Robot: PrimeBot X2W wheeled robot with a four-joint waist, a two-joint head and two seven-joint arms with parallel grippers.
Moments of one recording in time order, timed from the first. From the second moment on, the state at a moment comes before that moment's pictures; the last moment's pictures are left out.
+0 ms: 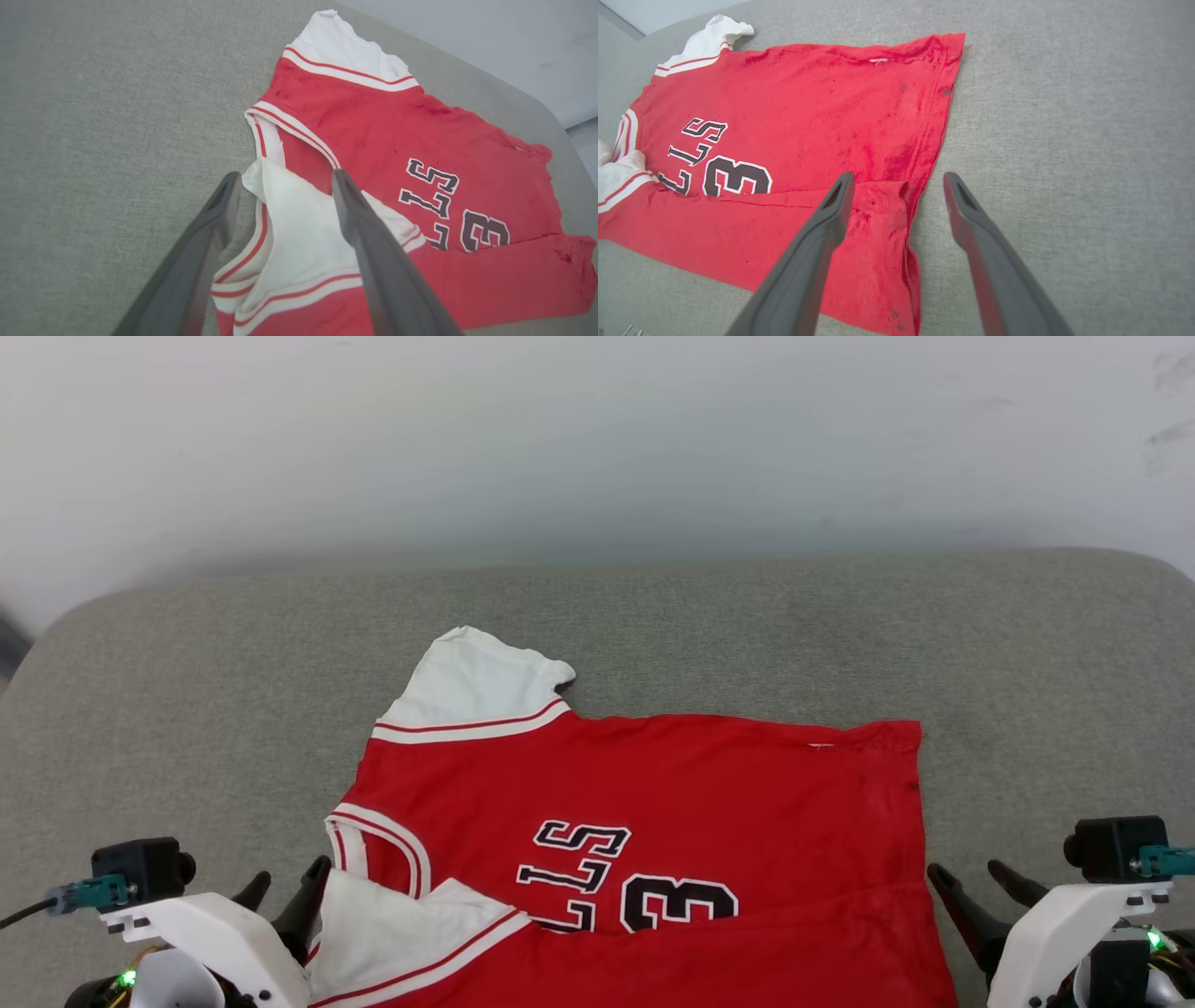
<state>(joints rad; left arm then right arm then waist) 0.00 0.58 -0.32 0.02 -1.00 0.18 0.22 0.03 -0.24 0.01 0.03 0.46 0.13 0.50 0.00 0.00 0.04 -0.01</state>
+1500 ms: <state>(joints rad) -0.91 0.82 -0.41 0.45 -0.97 0.06 0.90 -0.33 -0.14 0.08 -0.08 0.33 0.13 0.14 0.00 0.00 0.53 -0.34</state>
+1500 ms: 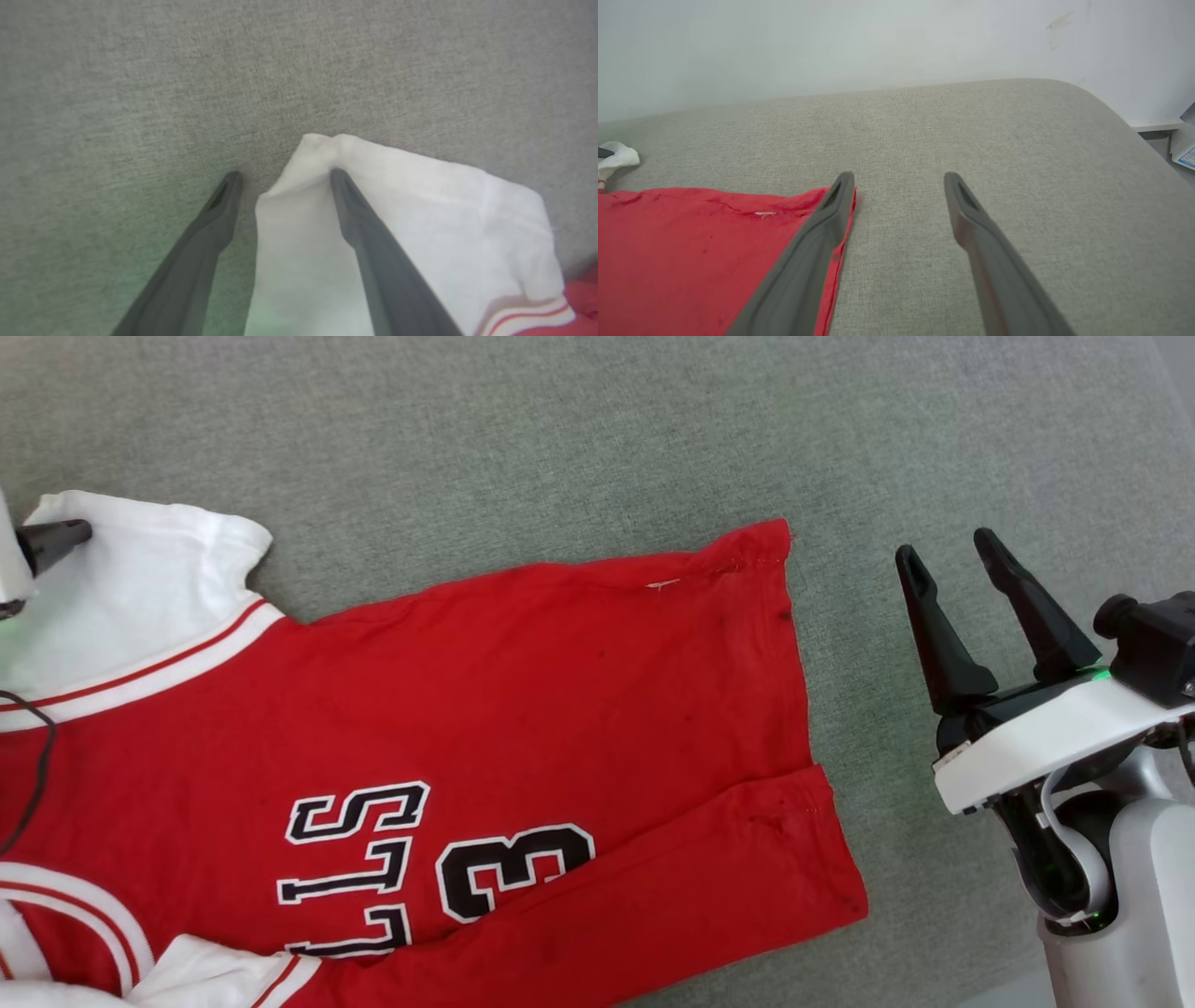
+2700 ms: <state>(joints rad) -0.97 0.62 -0.48 0.31 -0.91 0.01 0.70 -0.64 -0.28 0.06 0.20 0.54 0.13 0.98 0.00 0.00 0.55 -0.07</state>
